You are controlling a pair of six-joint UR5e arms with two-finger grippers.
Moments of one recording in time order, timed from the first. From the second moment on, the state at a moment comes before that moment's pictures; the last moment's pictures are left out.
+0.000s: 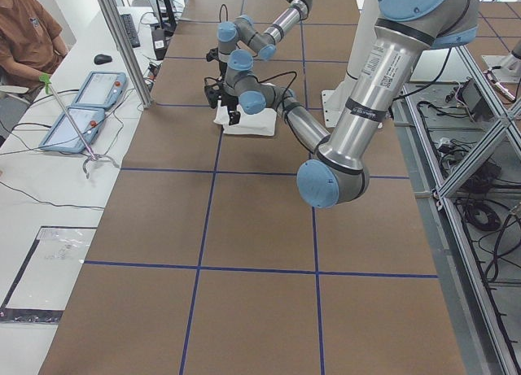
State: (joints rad) left arm -0.80 -2.03 -1.76 -1.91 -1.97 -1.59; right arm 0.68 -0.65 1.17 -1.41 1.93 1.69
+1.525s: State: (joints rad) left arm -0.80 -2.03 -1.76 -1.91 -1.97 -1.59; right arm 0.67 -0.67 1.21 -1.70 1.94 1.68
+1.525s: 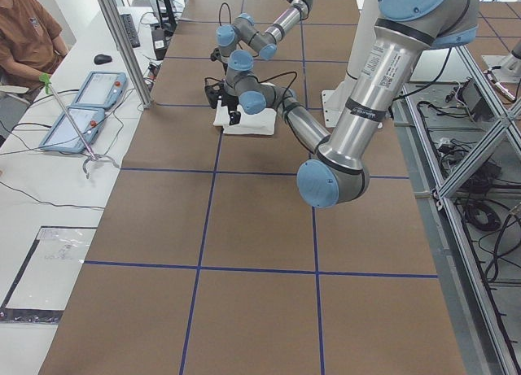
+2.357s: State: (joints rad) left arm -0.80 -2.03 -1.76 -1.91 -1.97 -1.60; right arm 0.73 -0.66 1.22 -1.66 1.94 1.67
